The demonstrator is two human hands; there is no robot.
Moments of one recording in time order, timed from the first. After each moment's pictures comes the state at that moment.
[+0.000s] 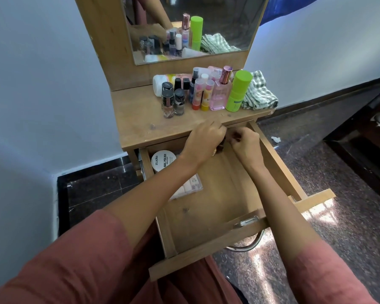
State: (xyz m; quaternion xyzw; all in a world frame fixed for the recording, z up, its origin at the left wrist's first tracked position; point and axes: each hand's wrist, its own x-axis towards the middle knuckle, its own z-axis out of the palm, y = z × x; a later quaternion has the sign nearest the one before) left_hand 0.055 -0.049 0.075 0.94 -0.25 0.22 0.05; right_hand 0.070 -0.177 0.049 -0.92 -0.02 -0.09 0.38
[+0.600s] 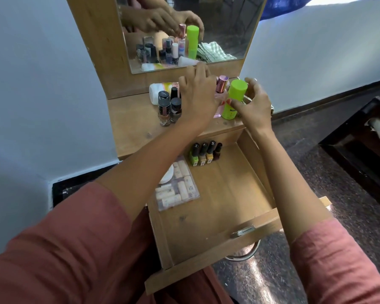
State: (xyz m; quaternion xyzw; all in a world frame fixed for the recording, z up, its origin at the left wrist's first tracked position) left_hand 0.107 -0.048 0.148 0.96 -0.03 0.21 0.17; right_hand 0.120 -0.172 0.125 -0.86 0.00 -0.15 0.49
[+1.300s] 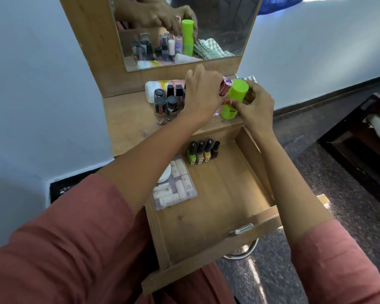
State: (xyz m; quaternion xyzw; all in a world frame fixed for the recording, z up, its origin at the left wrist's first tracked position) left_hand 0.118 -0.059 0.152 0.97 -0.07 0.18 0.17; right_hand 0.113 -0.180 0.123 -0.84 -0.03 -0.18 0.52
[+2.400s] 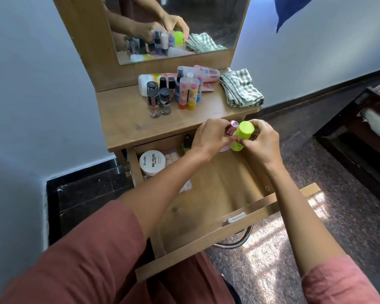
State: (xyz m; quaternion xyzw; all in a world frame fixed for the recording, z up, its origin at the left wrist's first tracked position) left_hand 0.061 -0.091 0.086 0.93 -0.11 0.01 0.35; right_hand 0.062 -0.233 0.066 -0.92 0.00 -0.15 0.36
